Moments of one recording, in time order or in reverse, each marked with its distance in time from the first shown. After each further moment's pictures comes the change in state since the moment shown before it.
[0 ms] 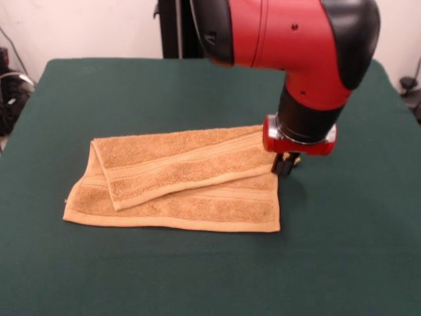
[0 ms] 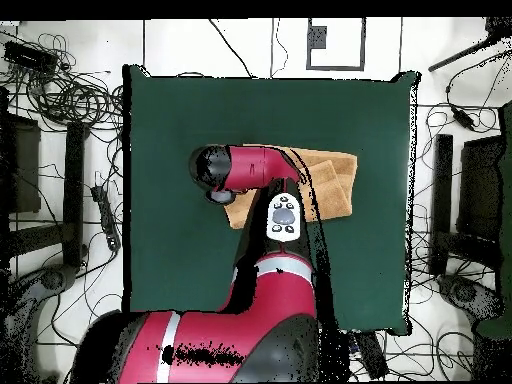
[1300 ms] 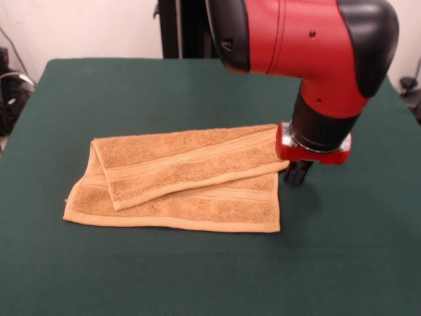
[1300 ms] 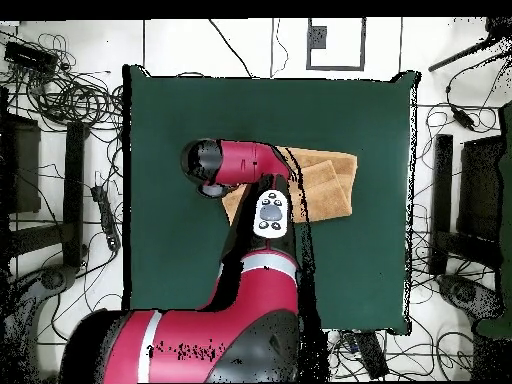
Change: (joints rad) arm 0.045 0.038 -0.046 -0.057 0.079 0.000 0.015
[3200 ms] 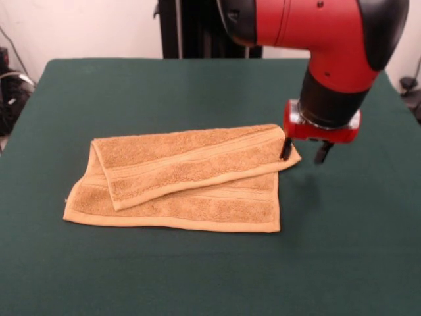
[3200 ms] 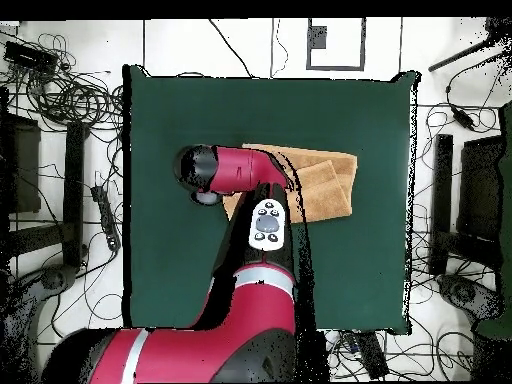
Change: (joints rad) arm 0.018 -0.084 -0.007 0.109 0.034 0.000 0.000
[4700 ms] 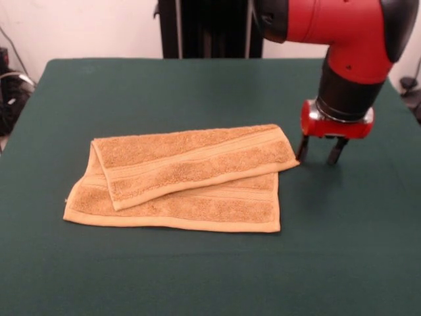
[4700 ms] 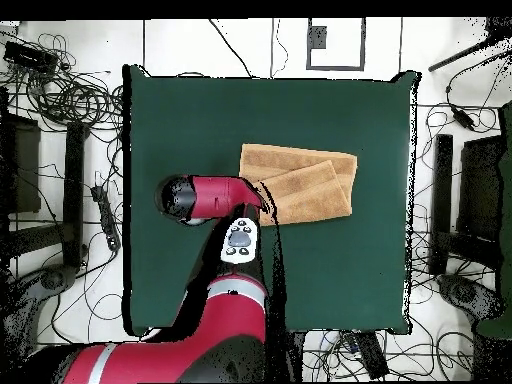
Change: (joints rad) arm 0.074 -0.010 -0.004 0.142 -0.008 -0.246 0.000
